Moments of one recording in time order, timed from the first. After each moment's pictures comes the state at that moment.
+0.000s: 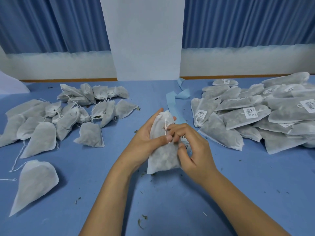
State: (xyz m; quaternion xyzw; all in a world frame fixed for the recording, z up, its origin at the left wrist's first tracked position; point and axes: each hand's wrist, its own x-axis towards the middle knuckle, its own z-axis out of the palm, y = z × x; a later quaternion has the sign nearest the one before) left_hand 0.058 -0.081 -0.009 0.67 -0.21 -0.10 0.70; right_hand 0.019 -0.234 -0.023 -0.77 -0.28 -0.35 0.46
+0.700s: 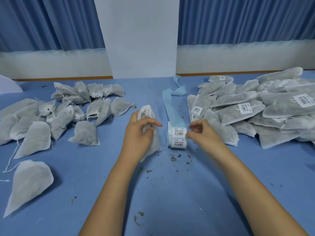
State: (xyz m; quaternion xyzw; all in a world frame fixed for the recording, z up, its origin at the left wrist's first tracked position) left_hand 0.073 -0.087 -0.022 0.81 -0.16 0.17 0.54; right_hand 0.056 -0.284 -0.028 -0.80 0.10 -0.06 0.60
